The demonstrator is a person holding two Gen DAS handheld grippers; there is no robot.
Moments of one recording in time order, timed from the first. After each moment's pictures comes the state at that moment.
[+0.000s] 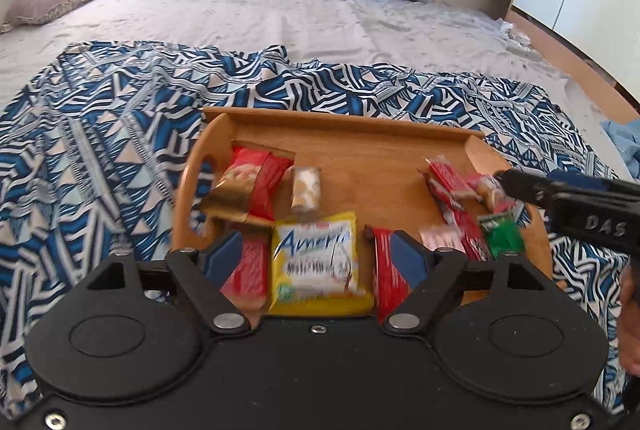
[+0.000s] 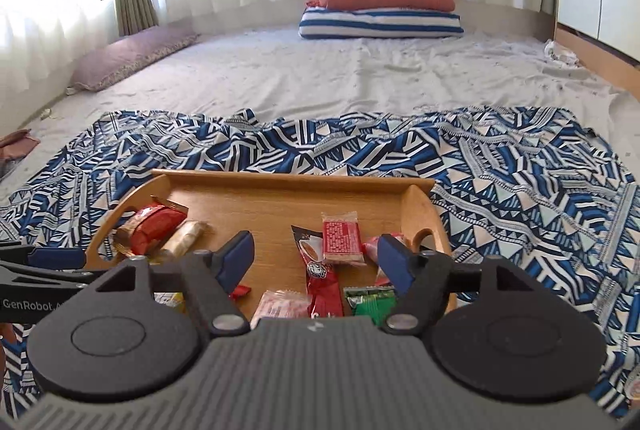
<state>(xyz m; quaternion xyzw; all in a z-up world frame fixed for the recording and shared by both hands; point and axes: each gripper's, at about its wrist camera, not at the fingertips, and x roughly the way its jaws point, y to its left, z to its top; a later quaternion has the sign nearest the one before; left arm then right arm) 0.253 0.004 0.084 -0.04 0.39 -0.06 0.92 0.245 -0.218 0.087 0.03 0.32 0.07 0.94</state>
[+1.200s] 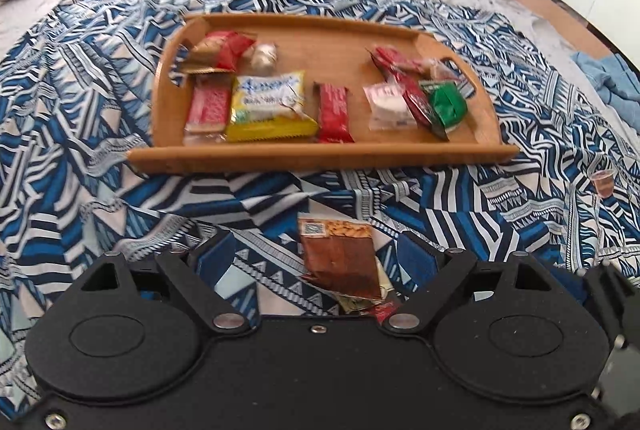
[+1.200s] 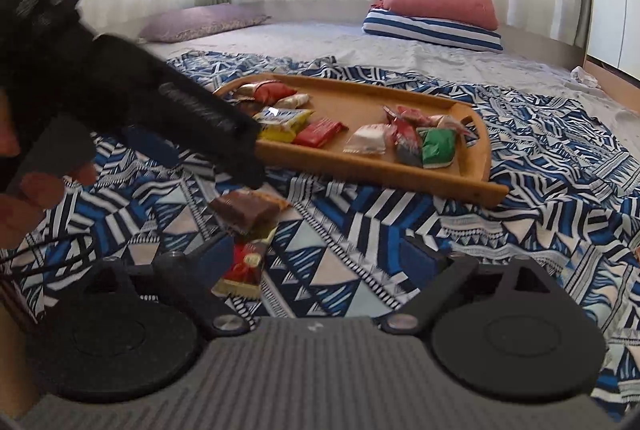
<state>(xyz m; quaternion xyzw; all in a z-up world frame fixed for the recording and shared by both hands) 0.143 -0.027 0.051 -0.02 0.46 -0.09 0.89 0.038 -0.174 0.020 -0.04 0.30 0.14 0.94</state>
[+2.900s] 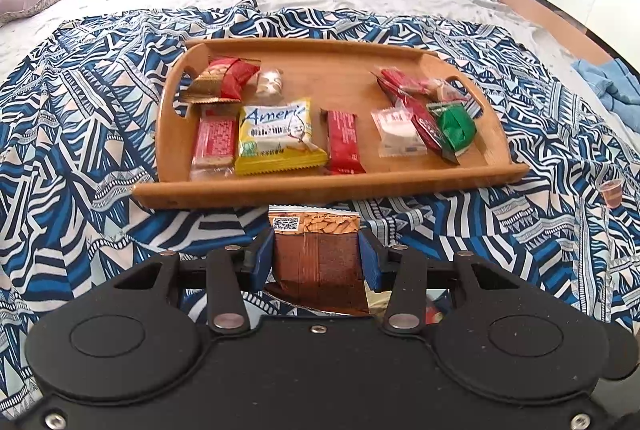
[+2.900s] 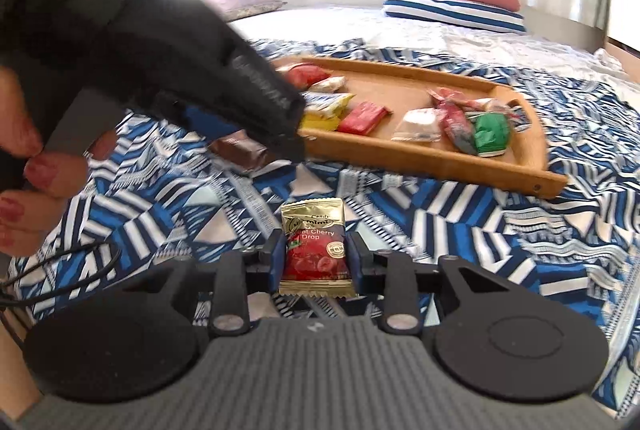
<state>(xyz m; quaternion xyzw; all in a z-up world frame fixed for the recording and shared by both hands) 0.155 -0.019 0.056 -0.01 0.42 -0.09 0.90 0.067 -0.143 0.010 -0.02 0.32 0.15 0.94</state>
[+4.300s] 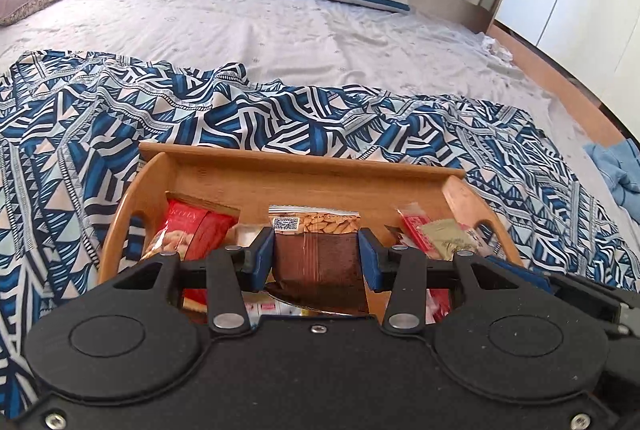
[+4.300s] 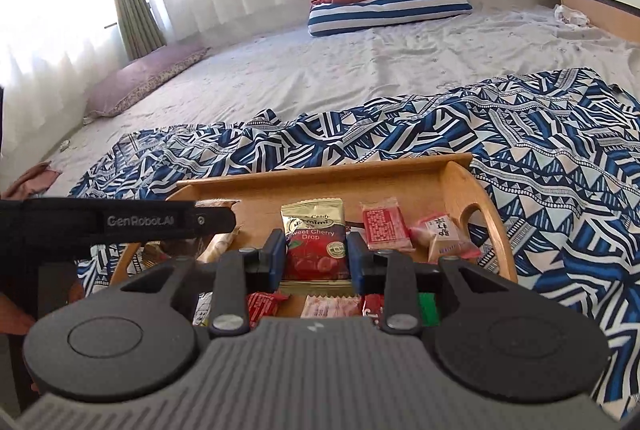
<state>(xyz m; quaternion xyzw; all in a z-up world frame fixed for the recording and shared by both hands) 0.337 -0.024 0.071 -0.07 0.39 -0.10 0.91 0.261 -0.204 0.059 0.10 0.33 0.09 0.94</state>
